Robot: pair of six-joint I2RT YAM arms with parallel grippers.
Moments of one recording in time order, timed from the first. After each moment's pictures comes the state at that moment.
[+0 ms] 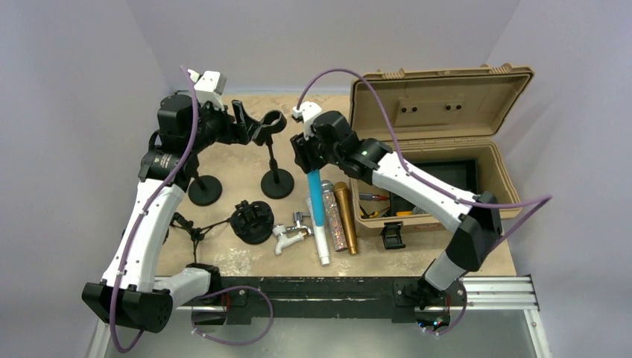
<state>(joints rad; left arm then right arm) -0.16 1.14 1.29 -0.46 0.30 -0.17 0.84 1.58 1.50 -0.43 0.08 0.10</state>
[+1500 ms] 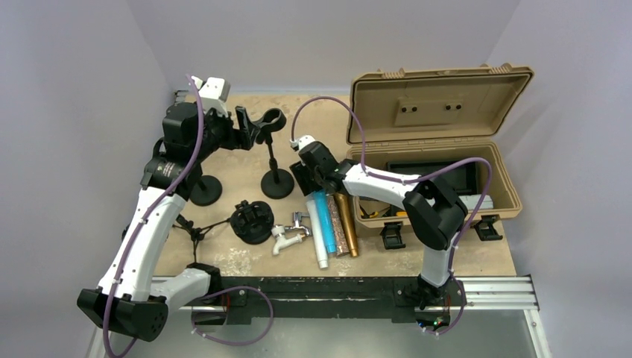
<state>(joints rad) -0.23 1.08 1.25 -0.46 0.17 -0.15 0.84 1.87 1.30 -0.26 0.21 0.18</state>
